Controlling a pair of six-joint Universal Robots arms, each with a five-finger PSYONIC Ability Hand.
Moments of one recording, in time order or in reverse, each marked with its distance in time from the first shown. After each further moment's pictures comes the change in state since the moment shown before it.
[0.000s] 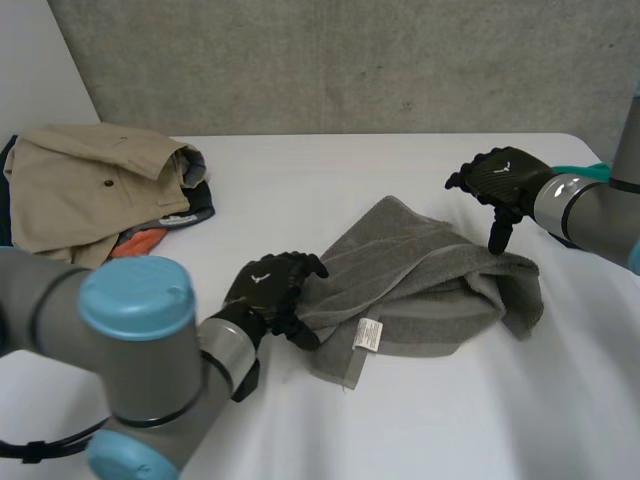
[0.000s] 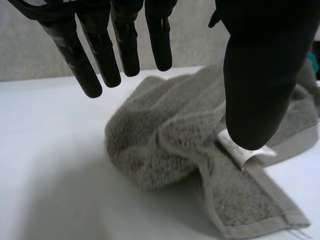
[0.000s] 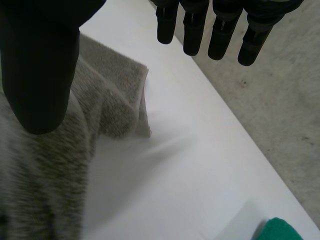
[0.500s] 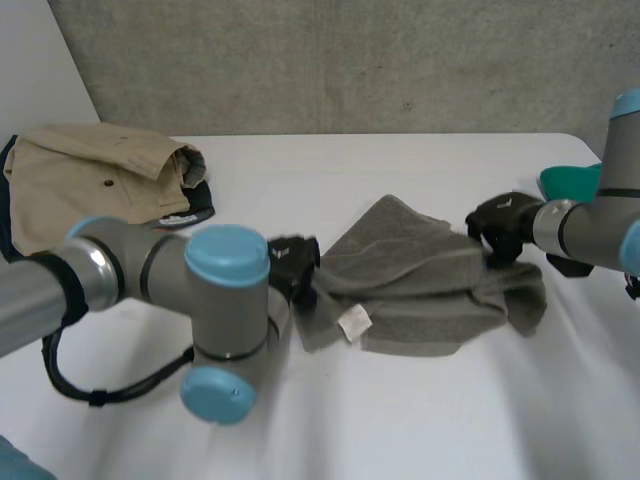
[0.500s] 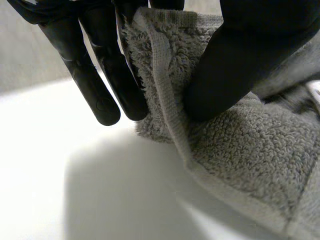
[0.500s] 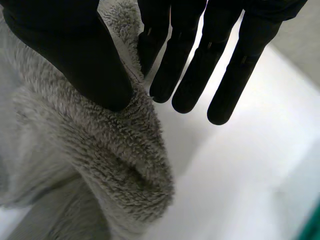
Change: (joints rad) left arm -0.035 -0.324 0.454 -0.107 -0.172 0.149; right arm -0.025 0.173 -0.173 0.194 0.049 0.064; left_hand 0.673 0.739 0.735 0.766 0.722; right_hand 0.798 0.903 0.906 0.913 0.846
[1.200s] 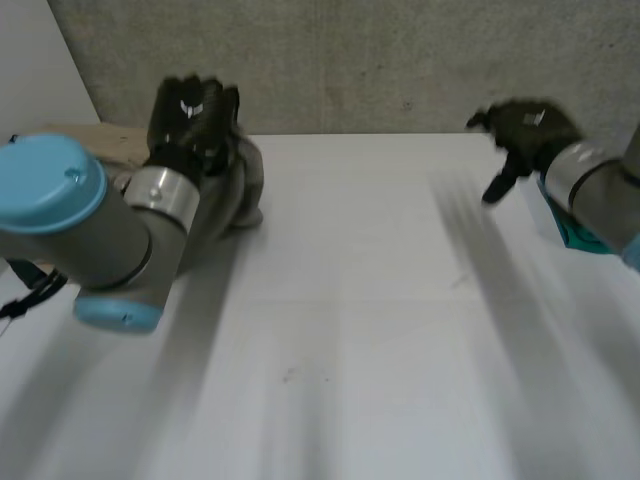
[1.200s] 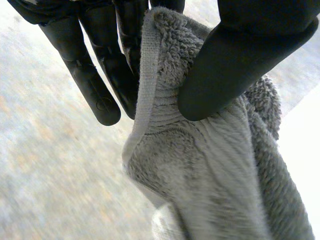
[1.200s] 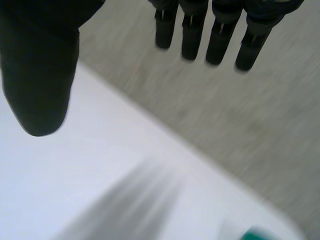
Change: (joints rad) left arm 0.233 0.370 -0.212 0.374 0.174 0.424; right arm 0.053 -0.336 0.304 -0.447 0.084 0.335; left_hand 0.009 0.016 0.014 0.005 0.024; right_hand -0.693 -0.810 -0.804 -0.812 -0.769
